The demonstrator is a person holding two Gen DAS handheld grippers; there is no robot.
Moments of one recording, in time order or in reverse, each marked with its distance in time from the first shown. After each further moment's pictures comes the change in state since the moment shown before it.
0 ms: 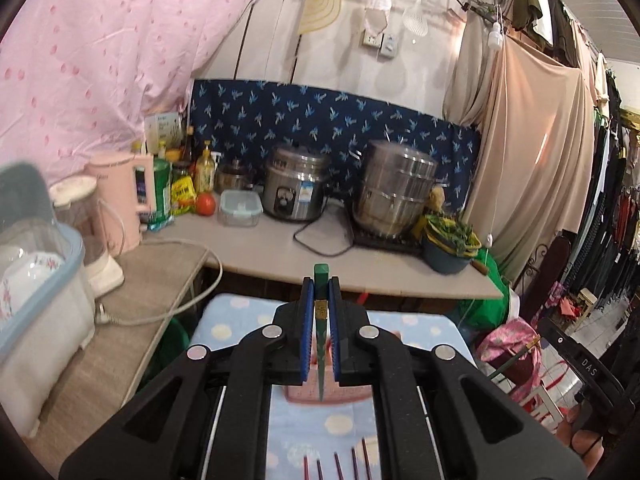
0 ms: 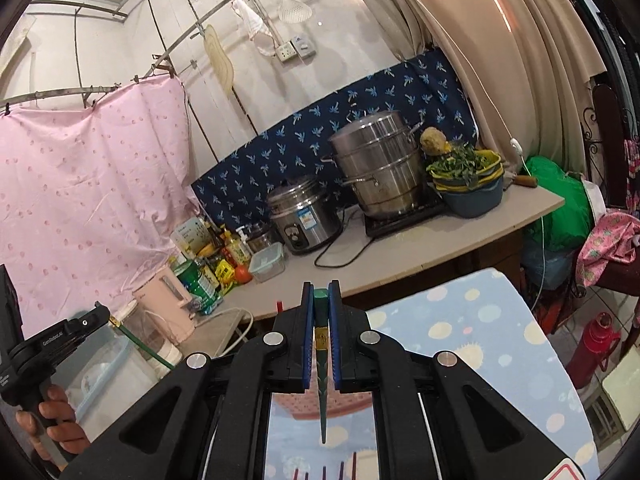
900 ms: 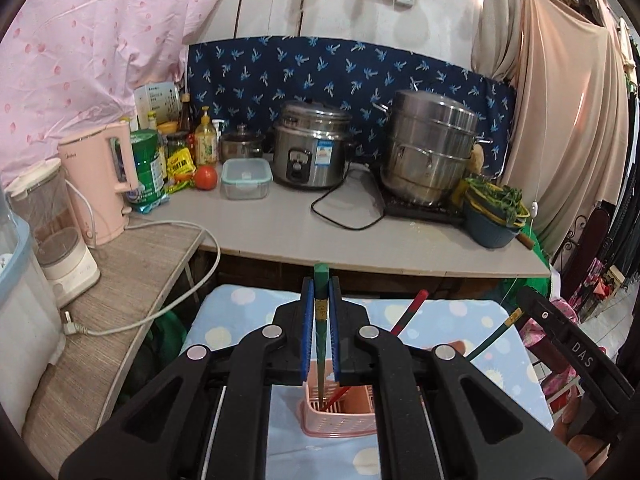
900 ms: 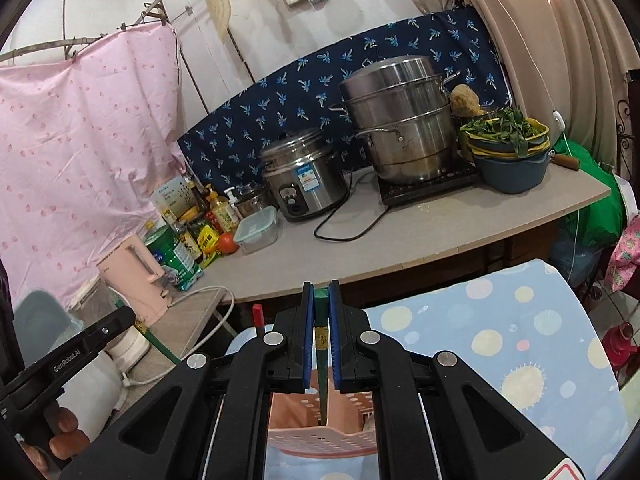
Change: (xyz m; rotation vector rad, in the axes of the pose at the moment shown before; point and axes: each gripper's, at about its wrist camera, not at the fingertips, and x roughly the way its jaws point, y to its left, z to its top) left arm 0.149 0.008 -0.032 0.040 0.134 0.089; right arm 0.168 0.014 -0.026 -0.051 0.155 -0.016
